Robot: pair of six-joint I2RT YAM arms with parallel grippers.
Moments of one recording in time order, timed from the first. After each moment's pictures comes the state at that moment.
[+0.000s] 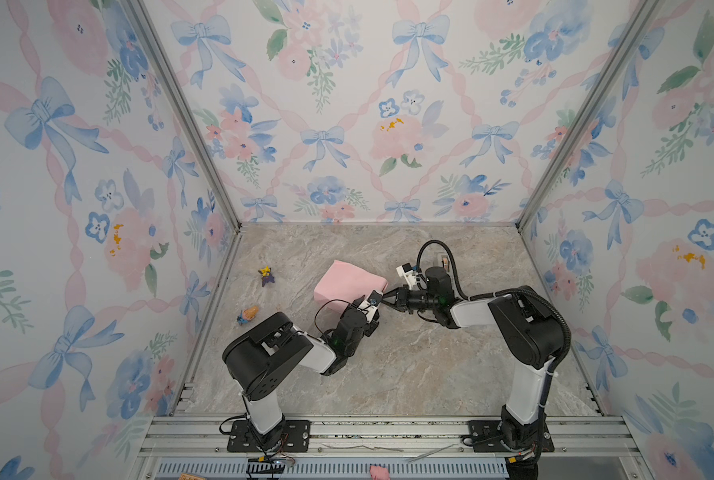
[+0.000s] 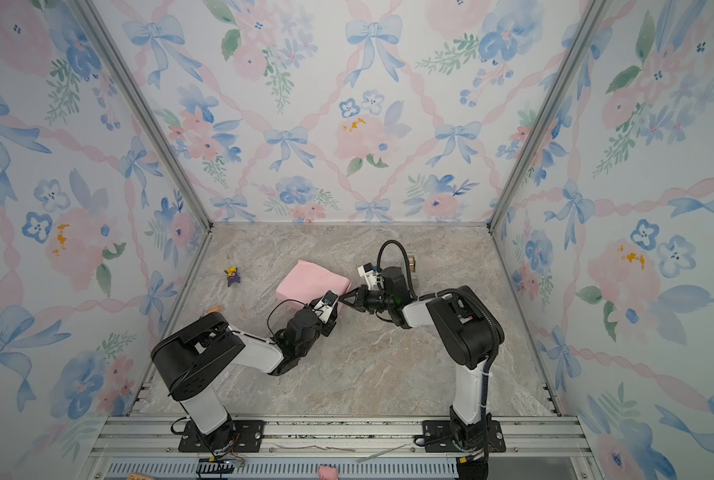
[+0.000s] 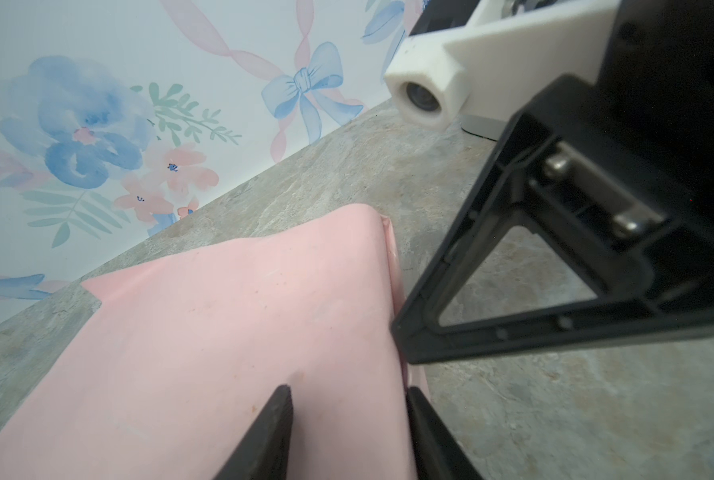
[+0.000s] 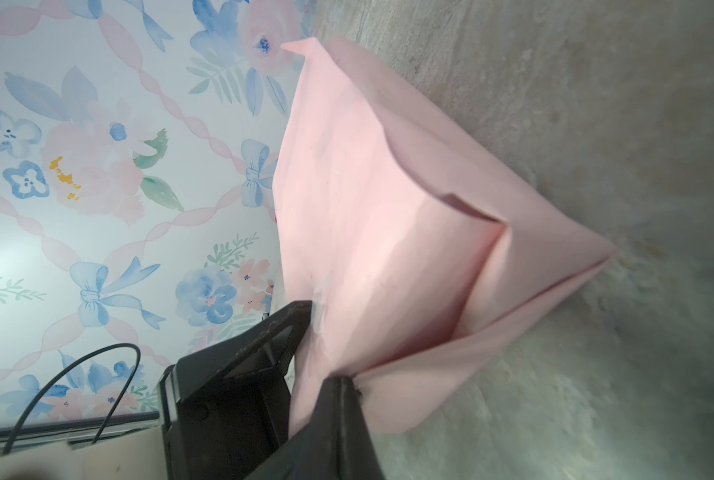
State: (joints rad) left arm -0.80 1.75 0.52 0.90 -0.41 0.20; right arm 0.49 1.95 0.89 0.63 -0.81 0.94
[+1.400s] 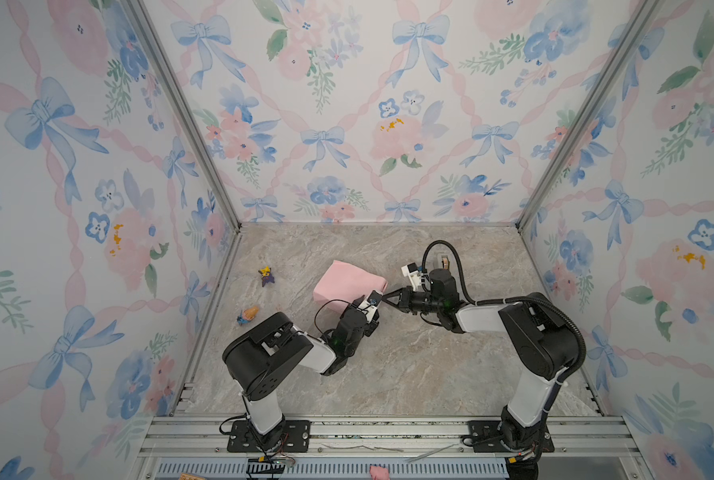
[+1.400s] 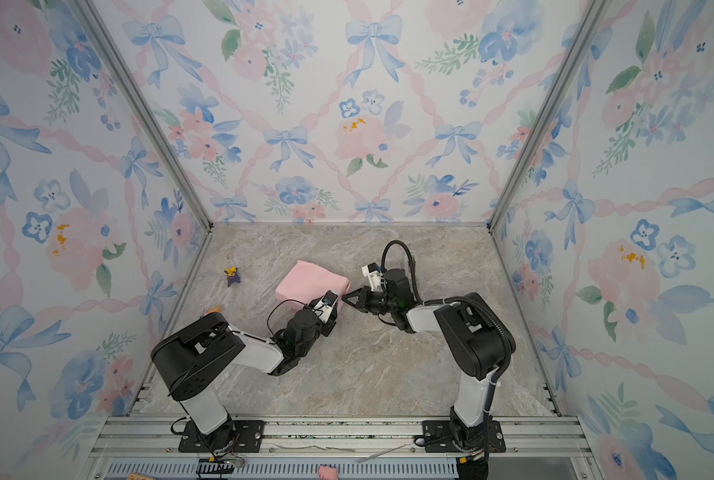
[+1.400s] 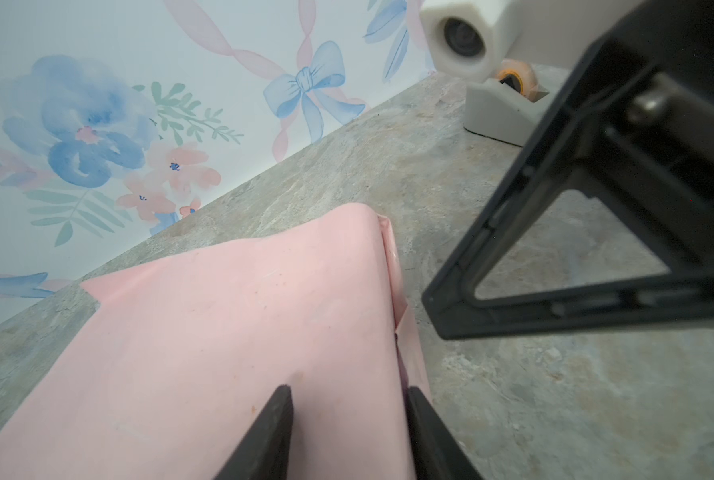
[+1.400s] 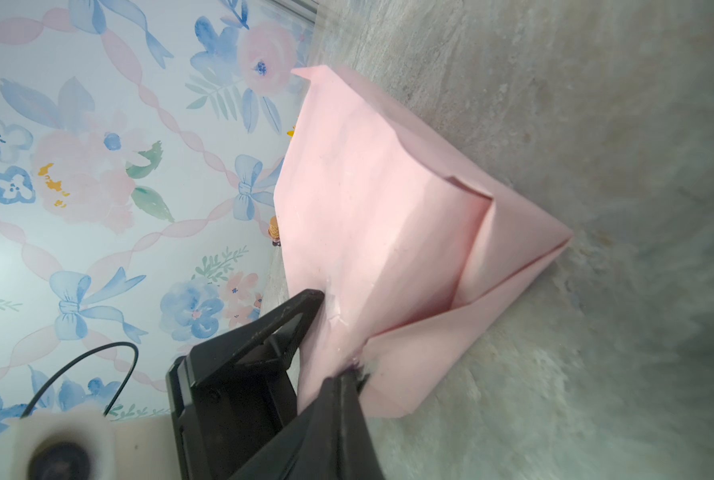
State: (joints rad) left arm -0.80 1.75 0.52 0.90 -0.42 0.20; right arm 0.50 1.84 0.83 0.60 -0.71 0.90
